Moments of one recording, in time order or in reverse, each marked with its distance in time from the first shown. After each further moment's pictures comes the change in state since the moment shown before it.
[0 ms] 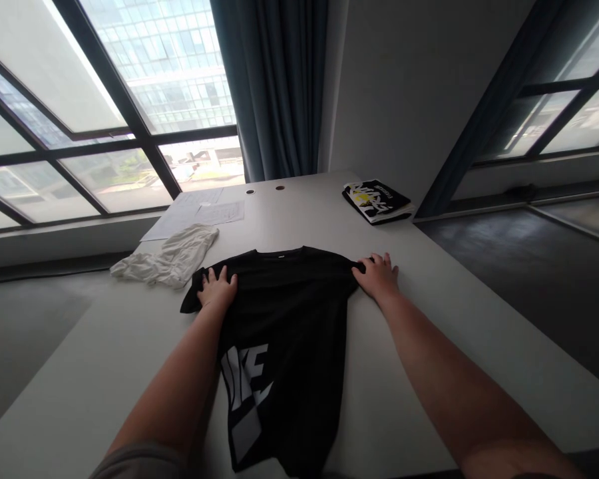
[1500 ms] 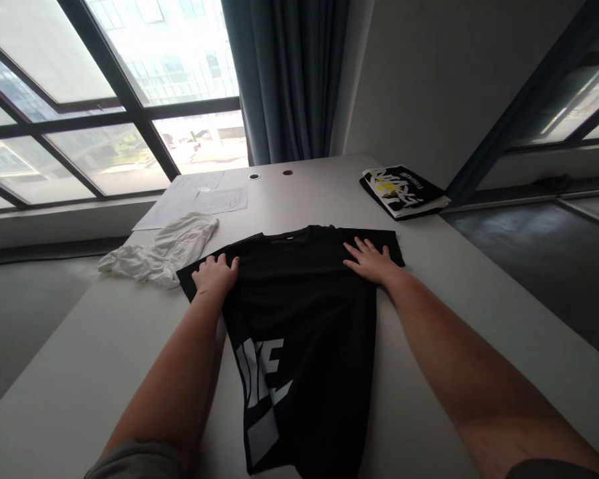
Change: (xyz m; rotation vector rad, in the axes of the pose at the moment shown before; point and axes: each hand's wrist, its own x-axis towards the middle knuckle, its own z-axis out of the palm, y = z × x) left_hand 0.057 0.008 -0.009 0.025 0.076 0.077; right_hand 0.083 -0.033 0.026 -0.120 -0.374 -0.308
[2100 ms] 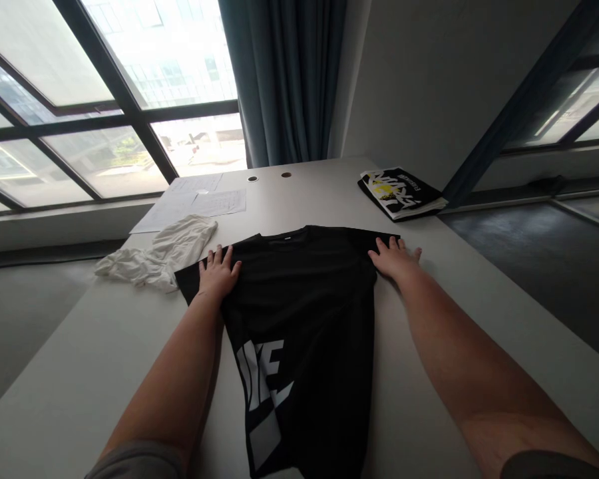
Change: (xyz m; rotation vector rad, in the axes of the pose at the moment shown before) left_hand 0.009 -0.002 0.014 -0.026 0.044 0.209; right_hand 0.009 0.042 -0.007 -0.014 0.124 0.377
